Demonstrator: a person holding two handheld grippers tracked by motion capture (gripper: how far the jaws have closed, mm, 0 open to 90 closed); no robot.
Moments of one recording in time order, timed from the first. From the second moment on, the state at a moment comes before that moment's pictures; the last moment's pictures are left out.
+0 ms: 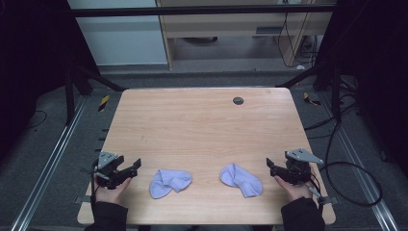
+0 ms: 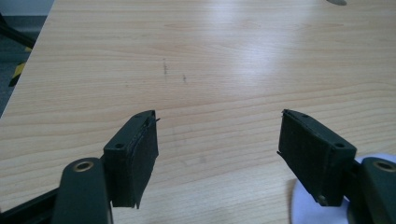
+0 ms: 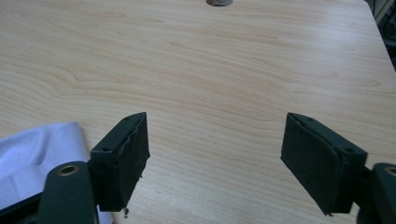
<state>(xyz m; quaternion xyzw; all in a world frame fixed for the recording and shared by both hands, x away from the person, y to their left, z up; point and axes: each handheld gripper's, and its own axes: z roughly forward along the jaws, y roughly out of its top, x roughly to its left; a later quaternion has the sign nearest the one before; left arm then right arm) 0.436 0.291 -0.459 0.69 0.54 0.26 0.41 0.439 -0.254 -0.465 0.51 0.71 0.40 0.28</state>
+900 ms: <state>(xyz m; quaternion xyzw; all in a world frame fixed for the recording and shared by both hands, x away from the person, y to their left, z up) 0.427 0.212 -0.445 0.72 0.46 0.24 0.45 0.413 -0.204 -0.450 0.43 0.77 0.41 0.23</state>
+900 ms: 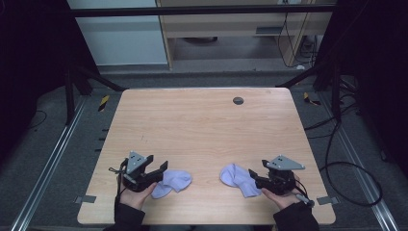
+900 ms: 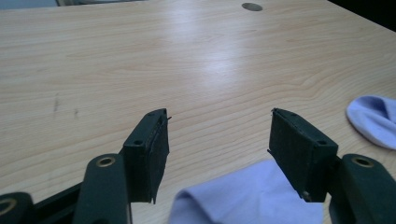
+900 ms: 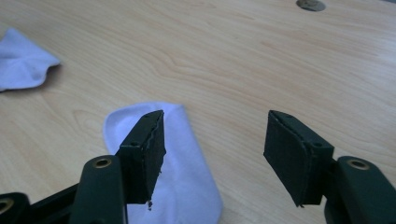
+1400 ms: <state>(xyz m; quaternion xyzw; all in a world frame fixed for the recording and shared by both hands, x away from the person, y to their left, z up) 0.434 0.146 -0.447 0.76 0.42 0.23 0.45 0.400 -0.198 -0.465 0.41 0.79 0.40 0.20</state>
